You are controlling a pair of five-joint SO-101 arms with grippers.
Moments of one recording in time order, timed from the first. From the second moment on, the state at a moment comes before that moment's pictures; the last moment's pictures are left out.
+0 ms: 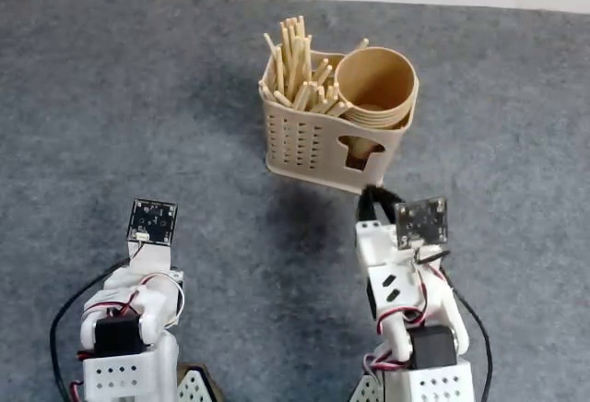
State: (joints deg) left arm -12.6 -104.0 96.0 77.1 -6.7; right arm -11.2 -104.5 93.1 41.2 7.1
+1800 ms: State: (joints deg) left arm -12.6 -104.0 96.0 77.1 -6.7; right arm 6.4 -104.5 95.7 71.2 7.1
